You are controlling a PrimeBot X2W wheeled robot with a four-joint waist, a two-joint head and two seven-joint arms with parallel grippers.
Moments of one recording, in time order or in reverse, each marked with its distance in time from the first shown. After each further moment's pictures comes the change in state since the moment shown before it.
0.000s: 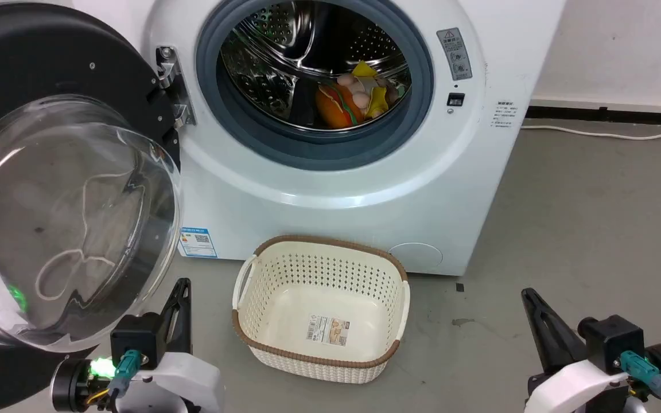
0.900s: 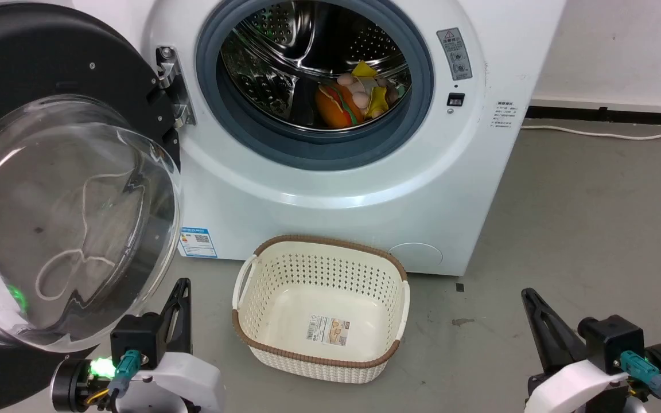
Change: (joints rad) left arm 0.000 0.000 0.000 0.000 0.000 0.000 0.000; right arm 0.000 0.000 0.000 0.000 0.000 0.000 0.000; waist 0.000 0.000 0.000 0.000
